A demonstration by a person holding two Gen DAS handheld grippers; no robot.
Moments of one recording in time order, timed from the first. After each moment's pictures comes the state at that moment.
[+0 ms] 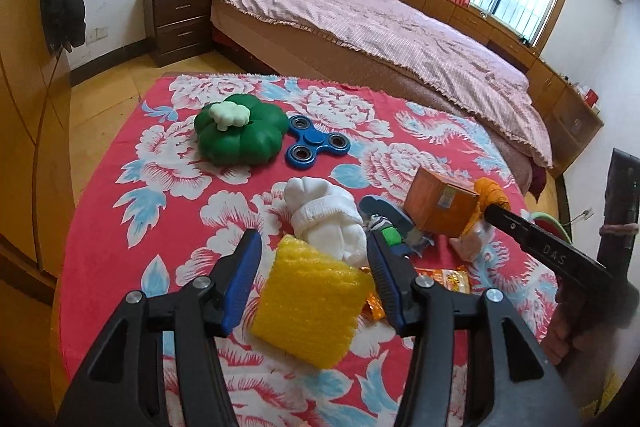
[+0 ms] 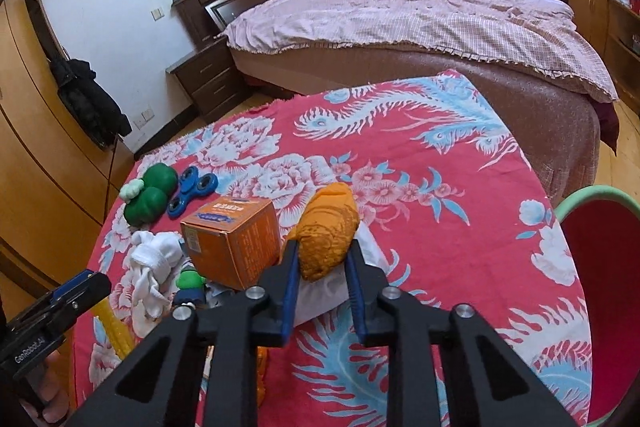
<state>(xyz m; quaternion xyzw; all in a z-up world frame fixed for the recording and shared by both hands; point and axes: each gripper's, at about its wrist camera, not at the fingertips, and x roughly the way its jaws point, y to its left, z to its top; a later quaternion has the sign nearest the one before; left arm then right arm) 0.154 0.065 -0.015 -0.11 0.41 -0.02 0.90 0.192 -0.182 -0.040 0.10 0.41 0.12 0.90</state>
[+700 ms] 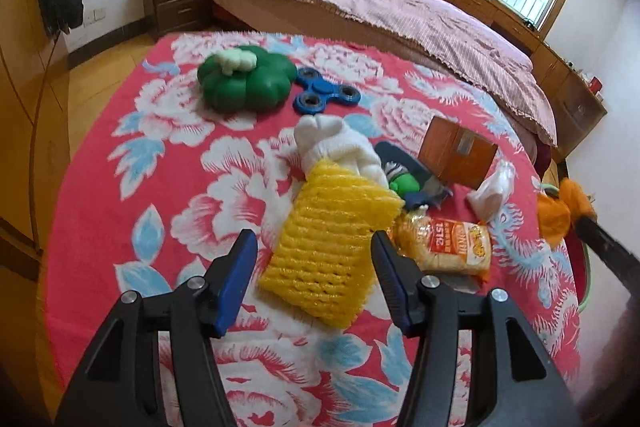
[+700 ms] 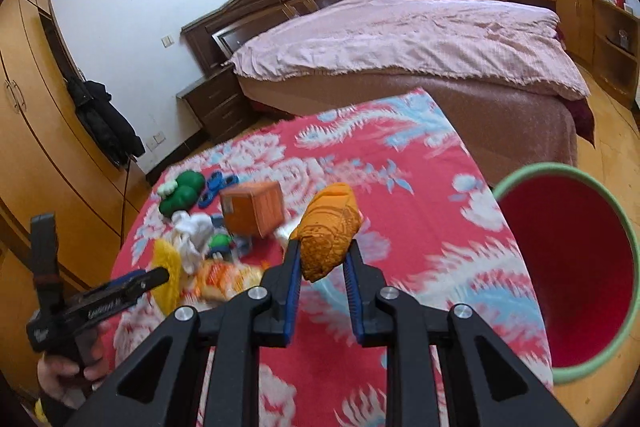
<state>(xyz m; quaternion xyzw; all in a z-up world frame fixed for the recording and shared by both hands) 0.146 0.066 -0.050 -0.11 0.46 -0.02 0.88 0.107 -0.222 -0.009 0.12 0.38 0.12 0.91</state>
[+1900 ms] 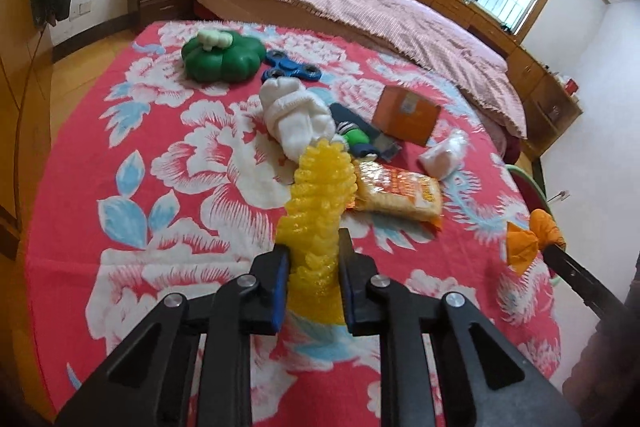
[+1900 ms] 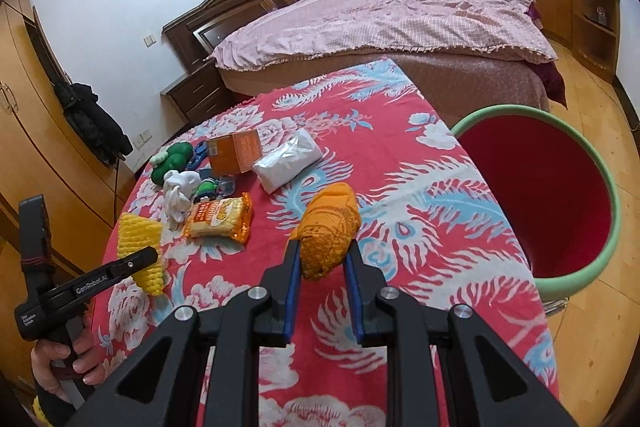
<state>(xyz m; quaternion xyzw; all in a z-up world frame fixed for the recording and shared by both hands) 0.092 0.050 -0.041 -0.13 0.44 -0.07 0.89 0.043 -0.239 -0.026 0.14 0.39 0.09 0.91</state>
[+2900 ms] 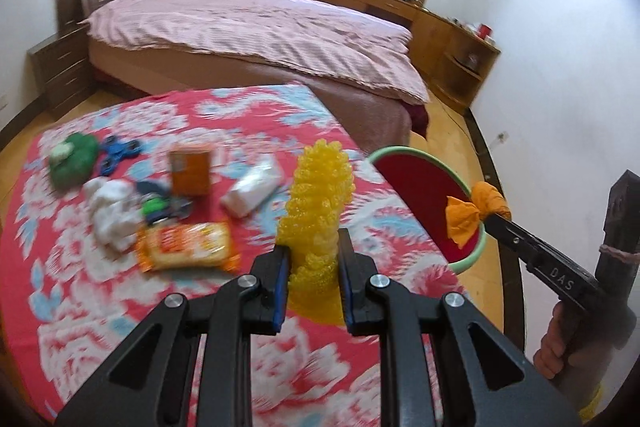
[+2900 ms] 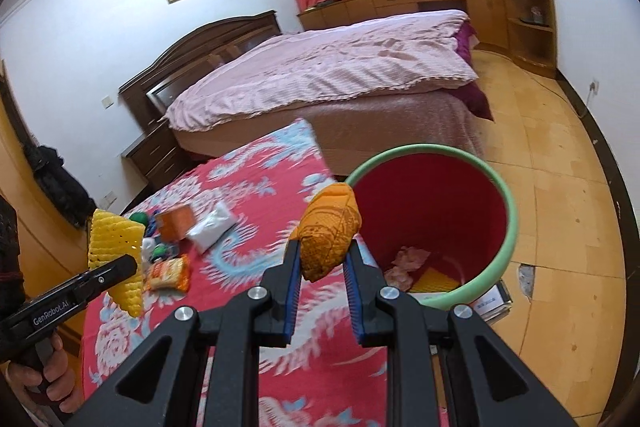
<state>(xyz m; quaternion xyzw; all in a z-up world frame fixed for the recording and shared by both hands) 0.094 -0.100 0.025 -0.03 0.40 -0.23 0.89 0.007 -0.336 0.008 0.18 0.33 -0.02 0.93</state>
